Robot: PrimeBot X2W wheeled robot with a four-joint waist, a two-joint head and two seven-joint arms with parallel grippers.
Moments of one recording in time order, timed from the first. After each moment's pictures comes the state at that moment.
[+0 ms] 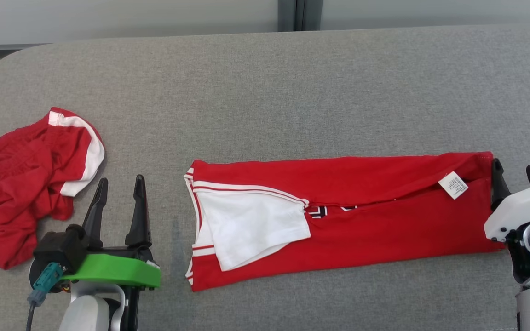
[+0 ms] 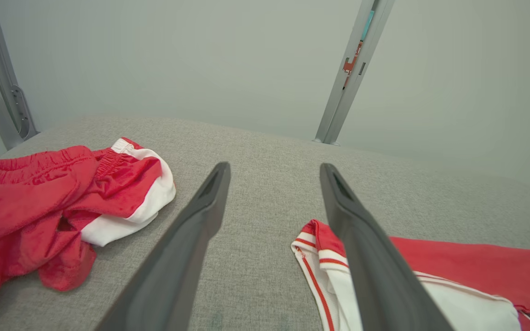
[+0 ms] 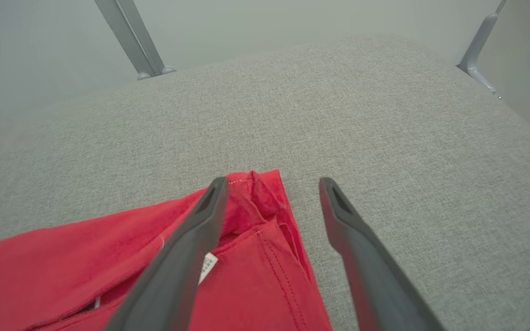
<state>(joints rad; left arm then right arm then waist) -0.15 0.08 -0.07 0.22 -0.36 -0.12 -0.26 -0.26 -0.09 -0.33 0.24 0.14 0.13 0.21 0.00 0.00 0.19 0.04</state>
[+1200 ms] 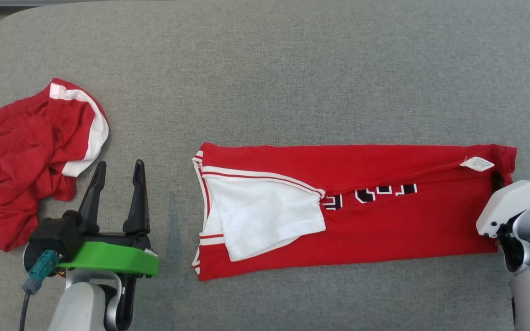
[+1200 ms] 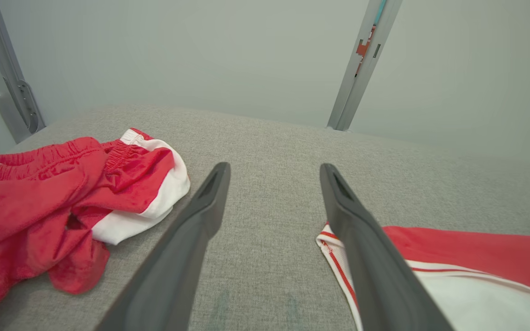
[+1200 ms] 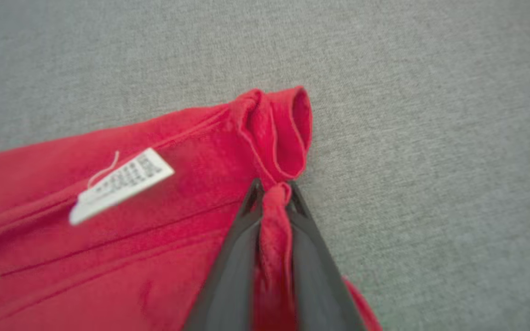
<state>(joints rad) -0.20 0.11 -0.10 0.20 -0.36 -0.13 -0.26 -0.39 -0.13 -0.33 0.55 0.11 0.13 0.24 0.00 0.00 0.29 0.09</state>
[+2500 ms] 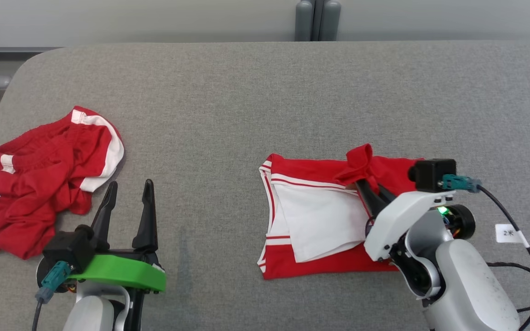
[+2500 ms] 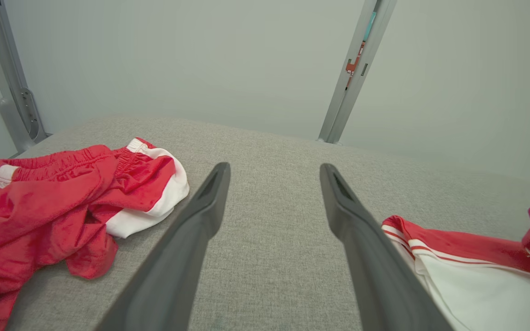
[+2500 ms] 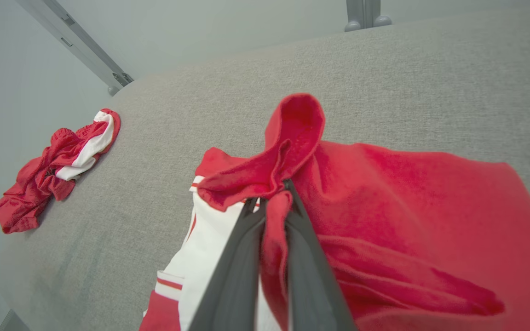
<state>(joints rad) -0.16 0.10 -0.12 0.25 -0.38 -0.13 -0.26 -0.26 -0.05 0.16 0.17 0.40 0.13 0.29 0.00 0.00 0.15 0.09</state>
